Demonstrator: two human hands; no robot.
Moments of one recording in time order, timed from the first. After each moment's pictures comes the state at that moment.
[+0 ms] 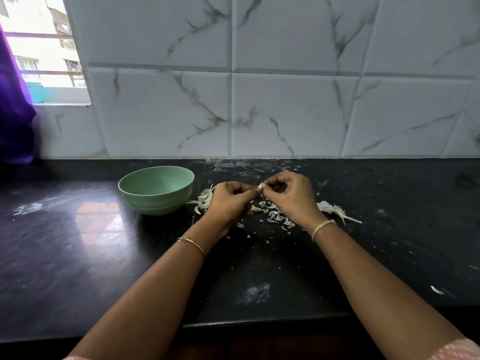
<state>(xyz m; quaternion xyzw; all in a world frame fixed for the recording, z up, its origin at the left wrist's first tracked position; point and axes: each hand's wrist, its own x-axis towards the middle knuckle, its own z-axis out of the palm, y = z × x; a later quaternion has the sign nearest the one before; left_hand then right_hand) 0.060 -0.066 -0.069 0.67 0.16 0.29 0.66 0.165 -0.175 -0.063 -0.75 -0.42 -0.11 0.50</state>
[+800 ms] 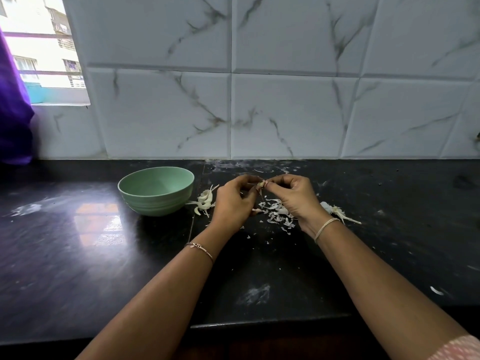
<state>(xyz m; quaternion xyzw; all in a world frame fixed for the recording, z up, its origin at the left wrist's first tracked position) 0.071 -0.066 -0.078 0.75 0.14 0.38 0.52 0.158 -0.176 -0.058 -0.65 -0.34 0.07 0.68</state>
